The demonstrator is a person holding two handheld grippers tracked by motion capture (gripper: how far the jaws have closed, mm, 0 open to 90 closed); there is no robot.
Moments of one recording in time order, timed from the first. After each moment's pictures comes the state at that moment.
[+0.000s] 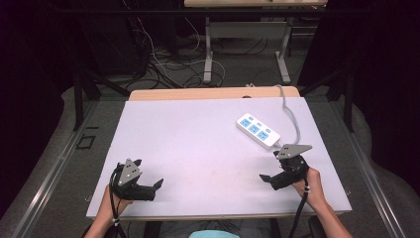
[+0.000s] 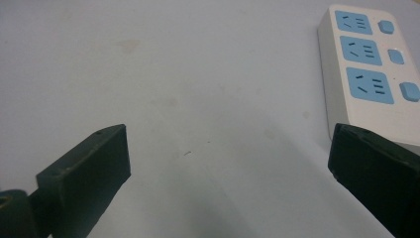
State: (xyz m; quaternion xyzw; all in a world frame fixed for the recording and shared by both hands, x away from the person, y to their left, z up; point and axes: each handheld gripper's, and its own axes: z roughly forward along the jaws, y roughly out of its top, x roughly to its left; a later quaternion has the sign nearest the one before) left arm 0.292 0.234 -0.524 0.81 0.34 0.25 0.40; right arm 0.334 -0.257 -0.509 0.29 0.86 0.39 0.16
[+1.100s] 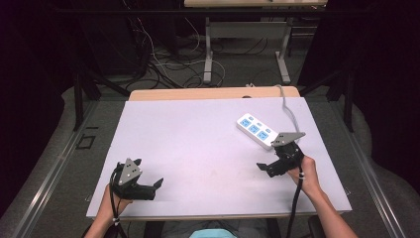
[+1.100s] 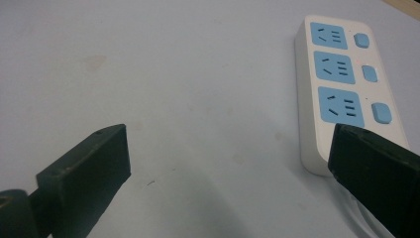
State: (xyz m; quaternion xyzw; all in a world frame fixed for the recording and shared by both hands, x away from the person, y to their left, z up) left arm 0.293 0.233 -0.525 0.81 0.34 0.25 0.40; right arm 0.366 -0.250 -0.501 0.30 0.86 0.37 0.17
